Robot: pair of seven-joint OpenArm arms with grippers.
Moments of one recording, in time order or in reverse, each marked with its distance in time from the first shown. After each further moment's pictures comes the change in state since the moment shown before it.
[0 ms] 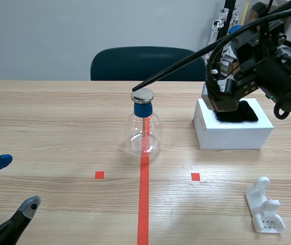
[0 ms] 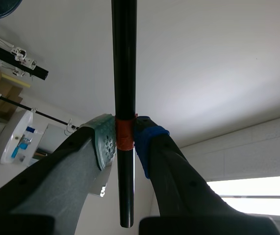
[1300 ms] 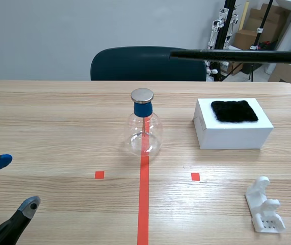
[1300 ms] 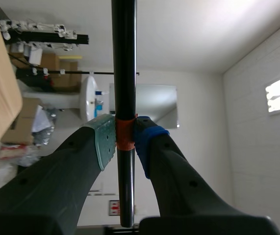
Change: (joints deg) left arm 0.0 0.0 0.0 0.0 0.0 0.0 0.0; right arm -67.3 -16.0 40.3 33.6 24.9 -23.2 8.3
